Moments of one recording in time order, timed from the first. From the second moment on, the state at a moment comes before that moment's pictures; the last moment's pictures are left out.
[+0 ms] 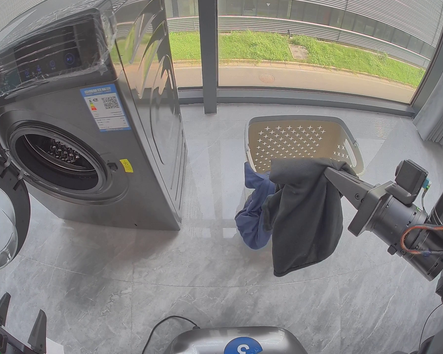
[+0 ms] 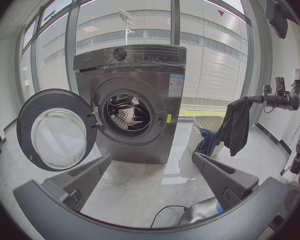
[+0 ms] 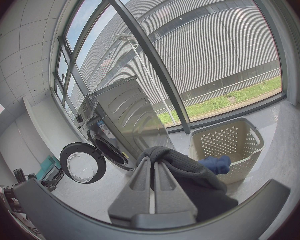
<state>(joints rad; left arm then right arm) 0.00 0.02 -0.02 0.00 0.00 -0.03 0.71 1.46 -0.44 -1.14 -0.14 0.26</state>
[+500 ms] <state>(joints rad) 0.00 0.02 -0.02 0.00 0.00 -0.04 0.72 1.48 -0.44 -1.15 -0.13 0.26</state>
